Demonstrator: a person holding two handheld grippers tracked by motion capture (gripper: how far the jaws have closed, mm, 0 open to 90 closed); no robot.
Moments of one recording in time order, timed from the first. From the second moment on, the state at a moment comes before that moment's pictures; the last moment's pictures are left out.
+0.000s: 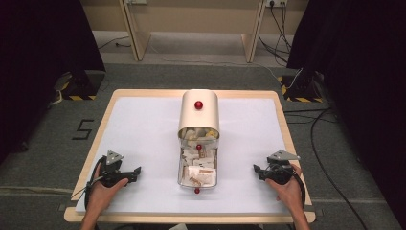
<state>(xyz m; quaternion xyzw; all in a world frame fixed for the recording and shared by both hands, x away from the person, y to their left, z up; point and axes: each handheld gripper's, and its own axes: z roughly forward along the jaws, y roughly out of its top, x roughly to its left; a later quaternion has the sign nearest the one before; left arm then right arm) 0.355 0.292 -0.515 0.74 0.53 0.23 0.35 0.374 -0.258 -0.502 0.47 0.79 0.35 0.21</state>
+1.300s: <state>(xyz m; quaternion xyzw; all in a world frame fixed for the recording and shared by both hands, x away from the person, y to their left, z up) 0.355 0.292 -0.515 0.74 0.53 0.22 0.35 0.370 -0.238 -0.490 0.45 0.78 0.36 0.23</state>
